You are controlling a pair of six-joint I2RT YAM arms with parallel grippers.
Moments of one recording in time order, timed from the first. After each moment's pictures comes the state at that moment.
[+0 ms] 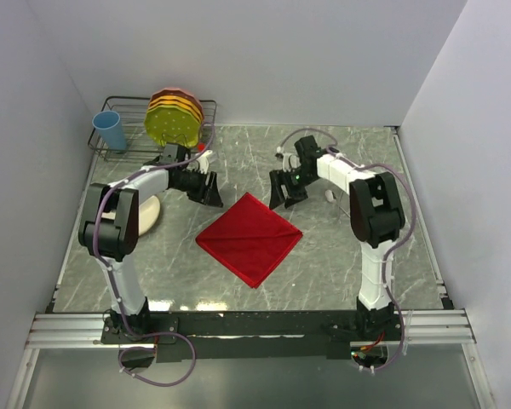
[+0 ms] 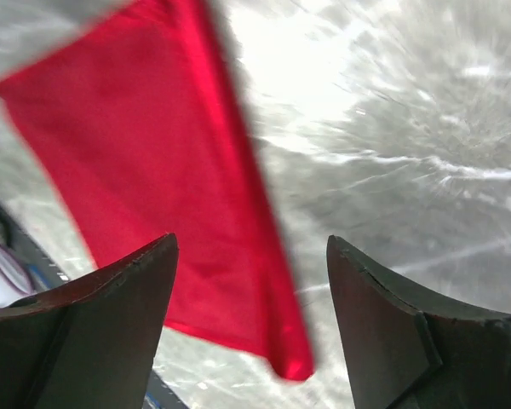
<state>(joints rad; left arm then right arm) -0.20 1.90 1.27 -0.41 0.74 0.13 0.32 2.07 1.55 -0.70 -0.58 0.00</state>
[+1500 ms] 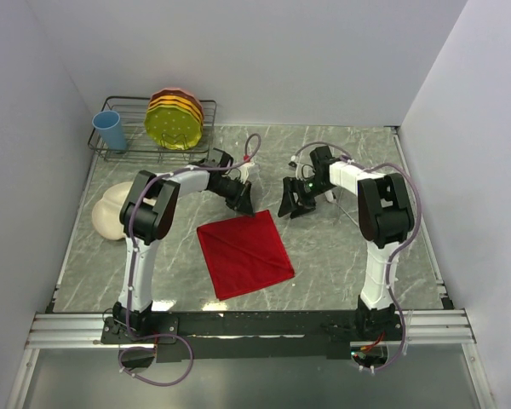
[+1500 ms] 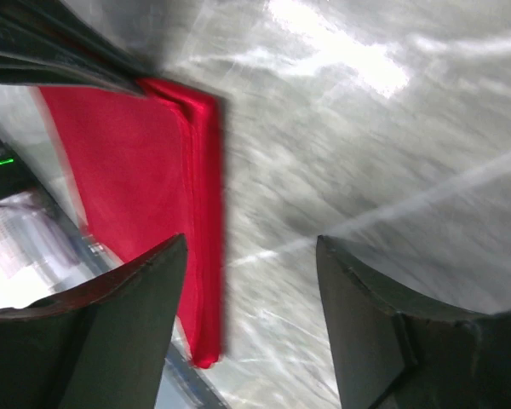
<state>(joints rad) -0.42 2.22 1.53 -0.41 0.90 0.18 0.22 2.03 1.37 -0.66 -0.71 0.01</state>
